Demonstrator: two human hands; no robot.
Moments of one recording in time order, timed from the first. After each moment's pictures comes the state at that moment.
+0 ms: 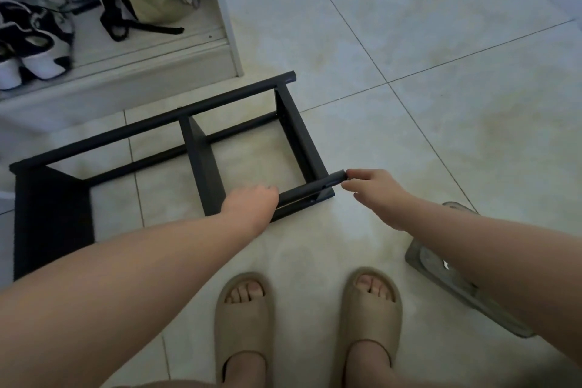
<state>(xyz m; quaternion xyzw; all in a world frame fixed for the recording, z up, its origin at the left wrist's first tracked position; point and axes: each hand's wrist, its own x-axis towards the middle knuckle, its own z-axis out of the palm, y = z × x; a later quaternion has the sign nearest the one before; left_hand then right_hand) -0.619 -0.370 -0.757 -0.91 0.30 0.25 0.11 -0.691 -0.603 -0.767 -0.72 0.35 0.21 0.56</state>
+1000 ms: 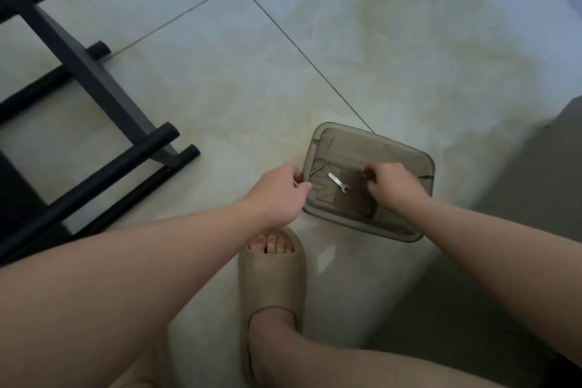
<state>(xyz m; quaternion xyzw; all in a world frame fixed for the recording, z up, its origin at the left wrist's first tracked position) -0.750 -0.598 -0.847 -0.80 0.24 0.48 -0.26 -0.895 -0.792 -0.869 -0.85 0.41 0.27 0.18</state>
